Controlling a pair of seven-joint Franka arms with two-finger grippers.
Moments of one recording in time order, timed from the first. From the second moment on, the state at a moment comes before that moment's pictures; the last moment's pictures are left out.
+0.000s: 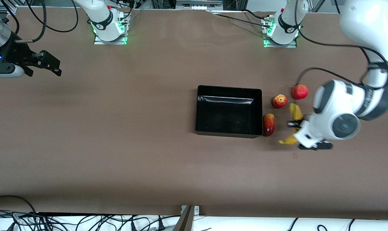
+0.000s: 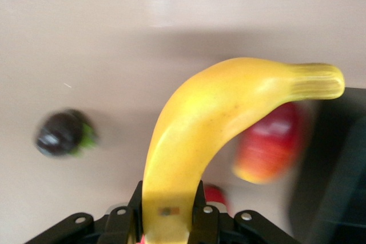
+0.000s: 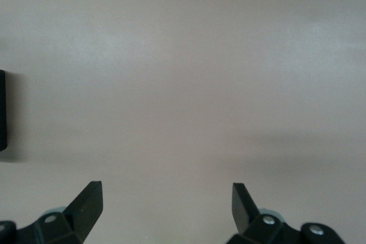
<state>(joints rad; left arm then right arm) 0.15 0.61 -0.27 -1.50 0.23 1.77 -0.18 0.07 -0.04 0.03 -1.63 0.01 1.61 0.08</state>
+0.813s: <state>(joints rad) 0.24 0.59 -0.29 -1.68 0.29 2.06 -0.07 0.07 -0.04 0.03 -1.63 0.01 1.62 0.08</state>
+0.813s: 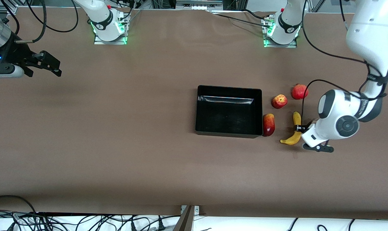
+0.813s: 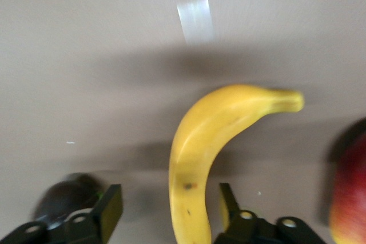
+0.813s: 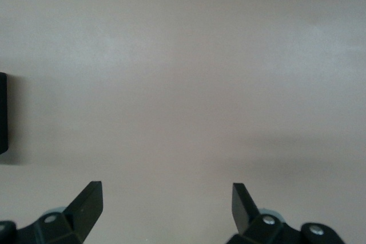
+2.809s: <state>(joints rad) -0.01 -0.03 -0.08 -1.82 0.08 1.79 -0.10 0.07 -0.04 0.03 -1.63 0.01 1.62 0.08</state>
